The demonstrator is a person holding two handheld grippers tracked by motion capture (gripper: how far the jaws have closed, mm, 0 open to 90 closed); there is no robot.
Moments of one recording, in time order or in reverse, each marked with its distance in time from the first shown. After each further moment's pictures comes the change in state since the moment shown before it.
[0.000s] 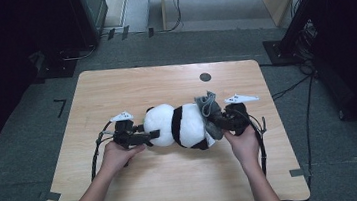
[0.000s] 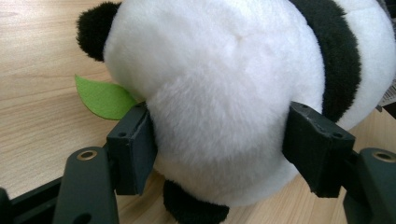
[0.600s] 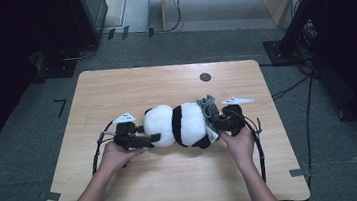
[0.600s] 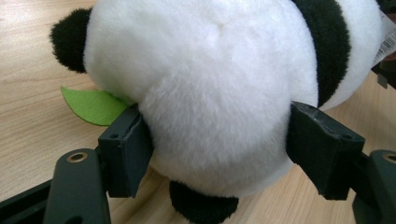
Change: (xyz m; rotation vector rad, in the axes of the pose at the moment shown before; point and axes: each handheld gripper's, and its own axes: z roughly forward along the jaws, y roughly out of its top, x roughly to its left) left arm -0.005 -0.002 -0.001 0.039 -0.001 0.096; right arm -0.013 -0.013 0.027 0.034 0.003 0.063
